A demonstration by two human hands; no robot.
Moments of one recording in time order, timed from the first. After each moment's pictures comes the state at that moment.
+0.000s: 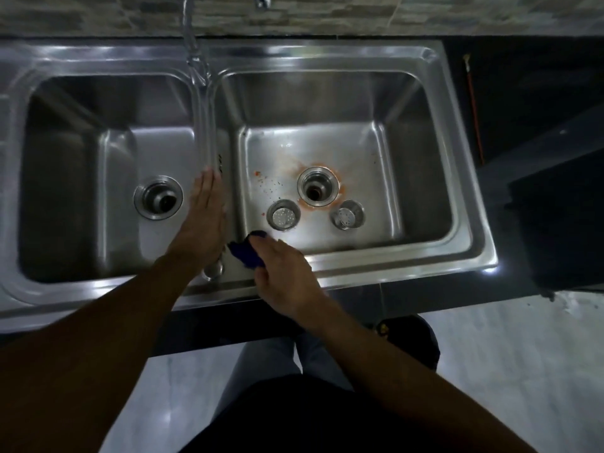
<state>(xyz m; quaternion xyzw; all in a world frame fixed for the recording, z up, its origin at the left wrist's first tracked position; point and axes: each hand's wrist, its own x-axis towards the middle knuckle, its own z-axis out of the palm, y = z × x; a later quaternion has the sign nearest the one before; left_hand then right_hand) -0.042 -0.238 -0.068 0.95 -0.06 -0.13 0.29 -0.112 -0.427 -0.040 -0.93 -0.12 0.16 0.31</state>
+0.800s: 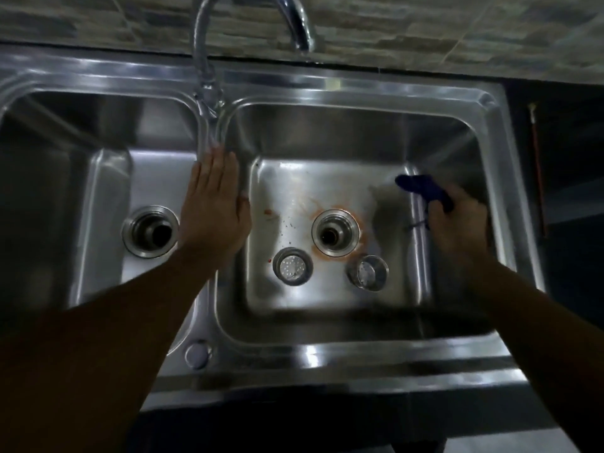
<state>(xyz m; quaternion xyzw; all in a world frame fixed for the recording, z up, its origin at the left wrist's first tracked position) 0.075 -0.259 -0.068 0.99 -0.03 0.00 0.17 0.095 -0.644 -0.071 -0.95 0.14 -0.02 0.28</state>
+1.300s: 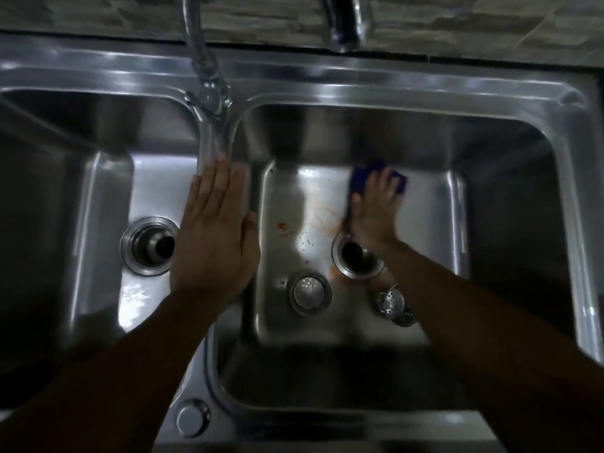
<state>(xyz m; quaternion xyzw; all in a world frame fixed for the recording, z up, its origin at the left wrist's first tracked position) 0.083 -0.262 -0.084 0.98 -0.01 0.03 0.18 0.175 -0.513 -0.229 -0.98 0.06 0.16 0.12</state>
